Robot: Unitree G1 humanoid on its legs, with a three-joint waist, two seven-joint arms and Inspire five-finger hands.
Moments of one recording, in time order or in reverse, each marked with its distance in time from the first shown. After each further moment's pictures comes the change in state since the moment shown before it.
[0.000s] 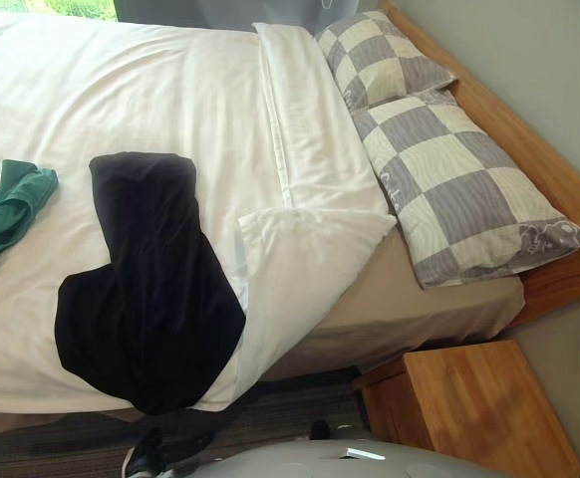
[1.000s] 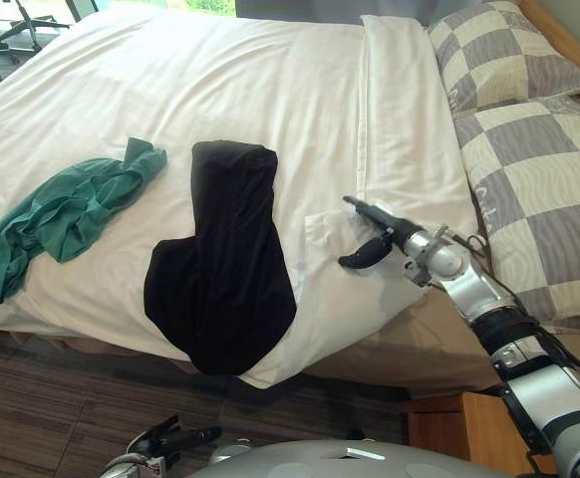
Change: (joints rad) left arm -0.109 0.102 -0.054 0.027 0.016 0.169 -0.249; right arm -0.563 -0.070 1.030 0.404 -0.514 0.276 0.365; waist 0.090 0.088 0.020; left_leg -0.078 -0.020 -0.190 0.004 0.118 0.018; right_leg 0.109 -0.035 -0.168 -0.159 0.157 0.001
